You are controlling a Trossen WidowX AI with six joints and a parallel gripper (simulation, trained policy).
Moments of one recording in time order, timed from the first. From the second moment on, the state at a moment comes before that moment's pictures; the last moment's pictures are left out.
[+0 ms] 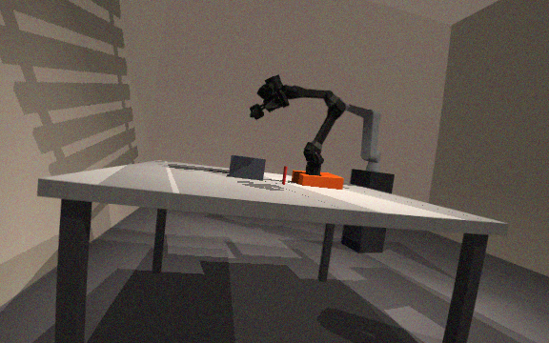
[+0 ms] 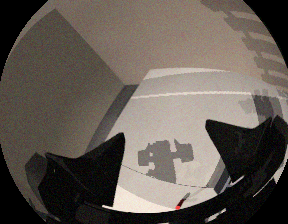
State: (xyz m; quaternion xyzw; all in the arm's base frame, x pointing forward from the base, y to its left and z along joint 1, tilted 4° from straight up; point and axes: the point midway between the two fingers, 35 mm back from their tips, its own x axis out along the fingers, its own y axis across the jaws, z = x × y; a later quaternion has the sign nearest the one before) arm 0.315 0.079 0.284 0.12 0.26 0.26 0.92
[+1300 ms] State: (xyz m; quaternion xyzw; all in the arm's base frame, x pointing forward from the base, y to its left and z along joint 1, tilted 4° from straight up) arm 0.206 0.092 0.116 0.30 0.62 -0.18 0.71
